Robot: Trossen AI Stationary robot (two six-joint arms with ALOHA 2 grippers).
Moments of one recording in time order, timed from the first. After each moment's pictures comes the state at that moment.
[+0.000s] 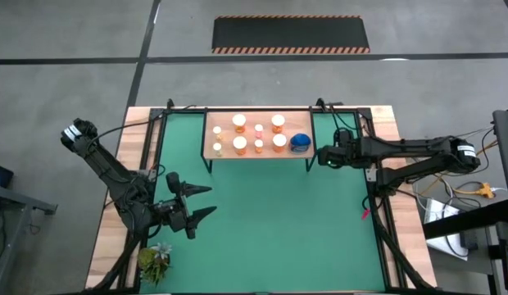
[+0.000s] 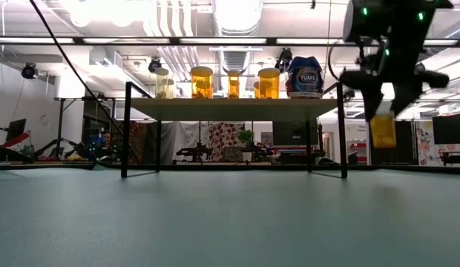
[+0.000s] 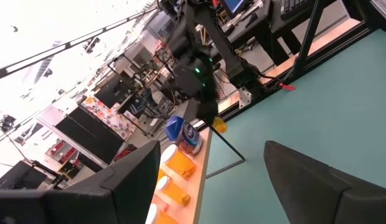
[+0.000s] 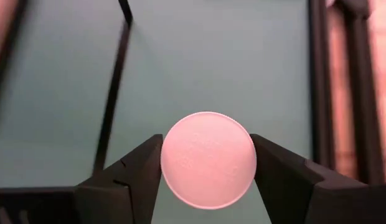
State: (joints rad) left arm -0.80 1.07 0.78 0.20 -1.11 0.58; right arm -0.14 1.15 0.79 -1.07 0.53 1.26
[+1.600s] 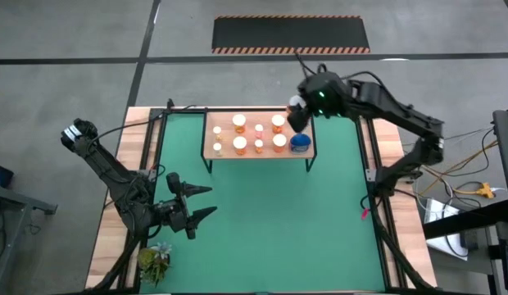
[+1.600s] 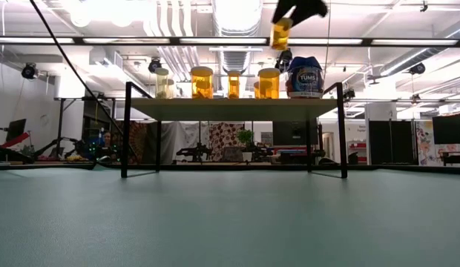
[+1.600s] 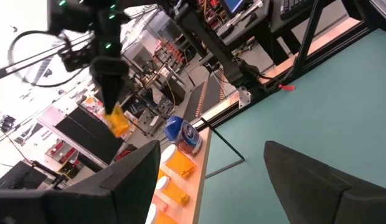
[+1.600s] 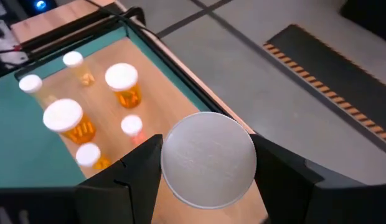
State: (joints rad) left arm -0.80 1.08 0.78 0.20 -1.11 0.58; right arm -0.31 1.52 1.84 -1.06 0.30 0.23
